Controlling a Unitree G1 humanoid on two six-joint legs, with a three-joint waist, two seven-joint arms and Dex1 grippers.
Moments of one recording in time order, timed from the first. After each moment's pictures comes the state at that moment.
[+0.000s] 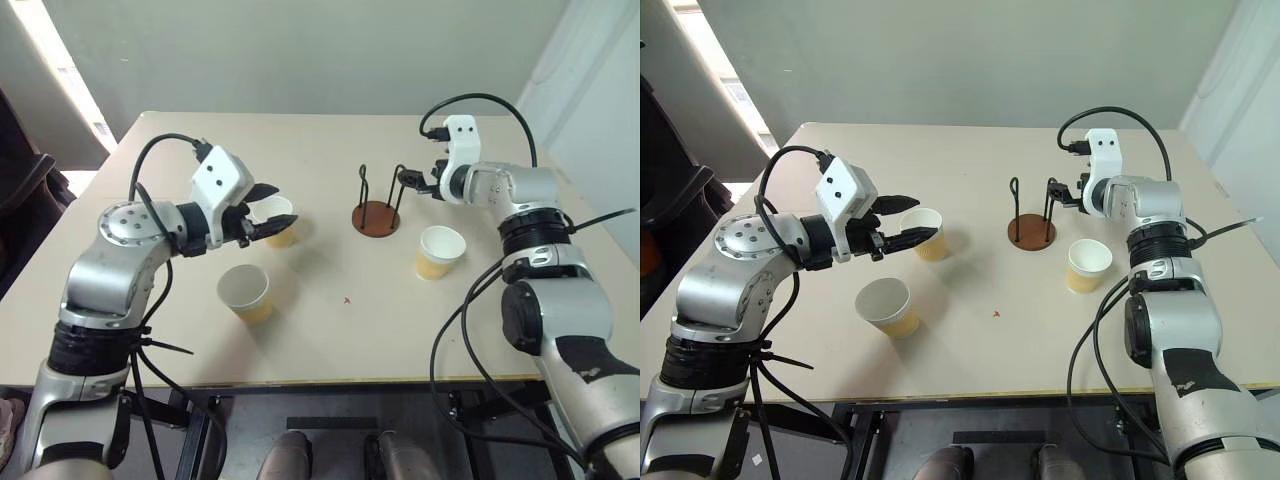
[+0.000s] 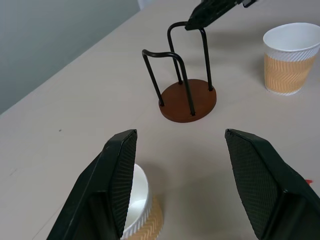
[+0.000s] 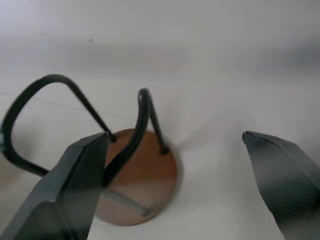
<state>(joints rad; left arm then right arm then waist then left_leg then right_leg) -0.64 0.77 0.02 -0.18 -0.36 0.60 -0.85 -1.29 -0.37 -0.10 0.87 0.16 0.78 0.41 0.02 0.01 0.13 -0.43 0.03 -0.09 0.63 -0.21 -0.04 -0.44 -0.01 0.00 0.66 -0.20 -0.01</state>
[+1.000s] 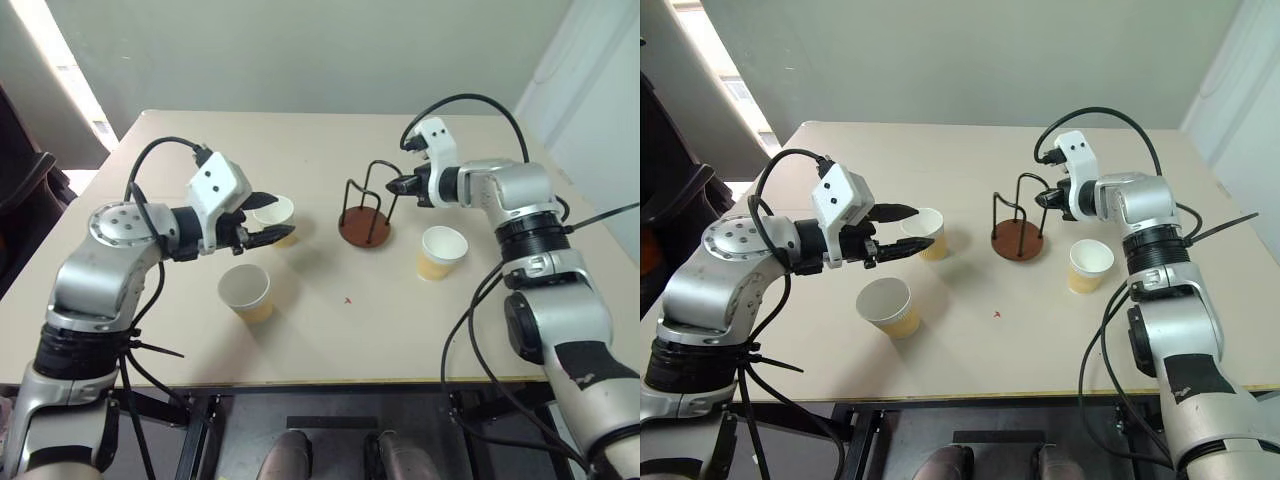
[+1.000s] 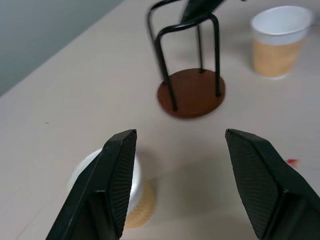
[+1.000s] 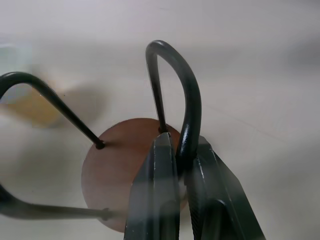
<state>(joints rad) -0.63 0.84 0.03 -0.19 -0.40 0.62 -0.97 -1.23 -0.43 0.12 0.61 0.15 0.84 0.85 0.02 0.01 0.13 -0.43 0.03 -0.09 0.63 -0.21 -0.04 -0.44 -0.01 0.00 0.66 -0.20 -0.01</state>
